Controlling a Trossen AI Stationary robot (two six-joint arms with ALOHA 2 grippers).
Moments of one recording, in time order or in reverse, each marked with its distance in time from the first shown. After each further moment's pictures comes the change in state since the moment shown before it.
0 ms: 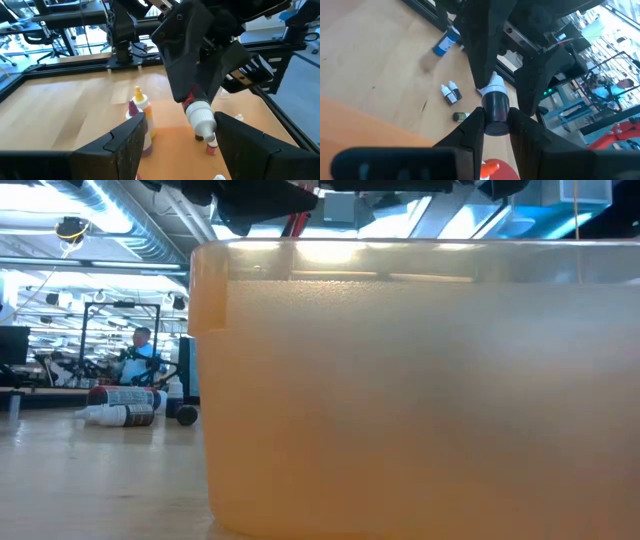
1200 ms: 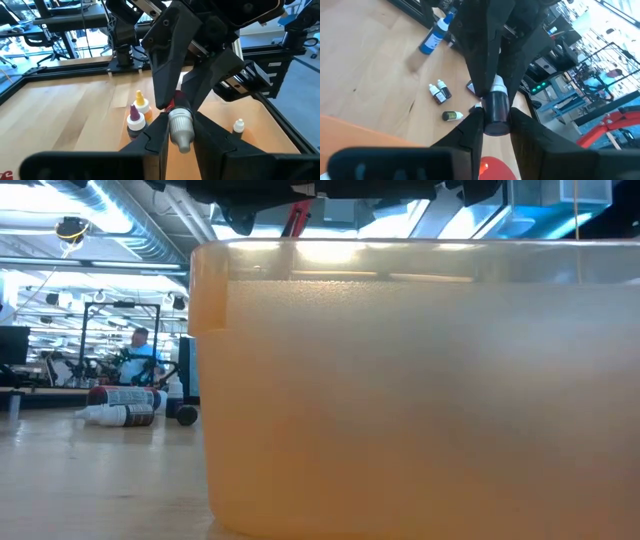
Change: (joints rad) left arm 0.001 0.000 0.001 0.016 0.013 0.001; right arm -0.031 0.000 0.000 0.013 0.033 0.019
